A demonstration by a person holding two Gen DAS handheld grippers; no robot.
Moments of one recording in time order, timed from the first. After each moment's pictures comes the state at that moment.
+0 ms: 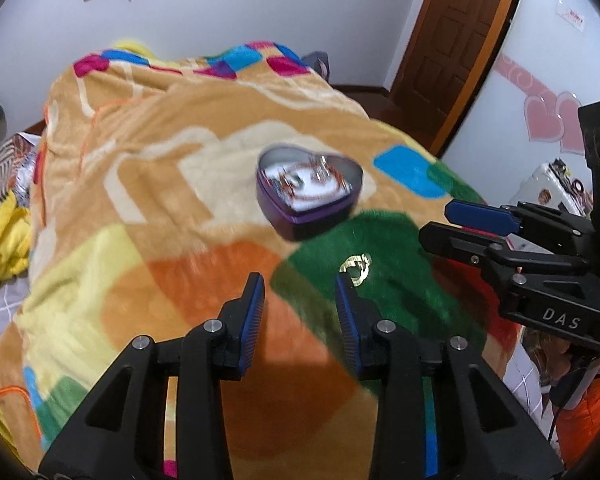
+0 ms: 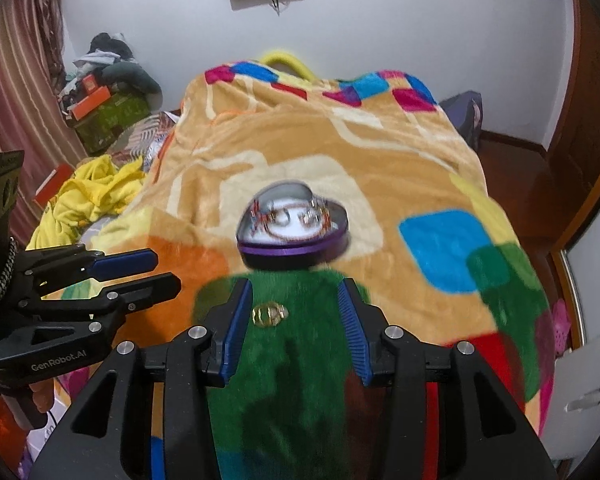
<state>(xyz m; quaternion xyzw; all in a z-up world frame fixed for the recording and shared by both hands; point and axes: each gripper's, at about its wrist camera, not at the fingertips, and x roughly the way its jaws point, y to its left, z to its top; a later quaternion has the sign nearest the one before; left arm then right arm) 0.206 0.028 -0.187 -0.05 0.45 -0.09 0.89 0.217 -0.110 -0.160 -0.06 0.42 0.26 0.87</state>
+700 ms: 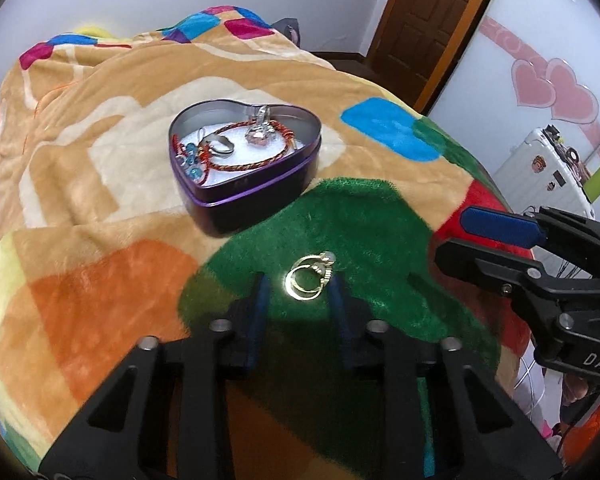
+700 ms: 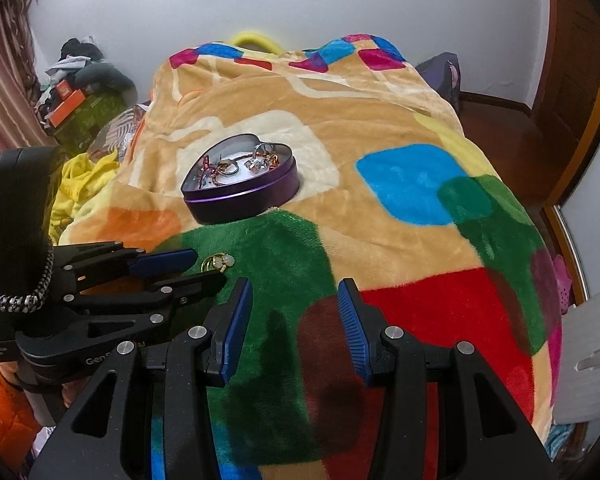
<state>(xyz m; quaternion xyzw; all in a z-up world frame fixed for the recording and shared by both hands) 0.245 -0.014 -0.231 -0.03 0.49 -0.14 0.86 0.215 -0.148 -0.185 -0.03 0.45 0.23 0.86</state>
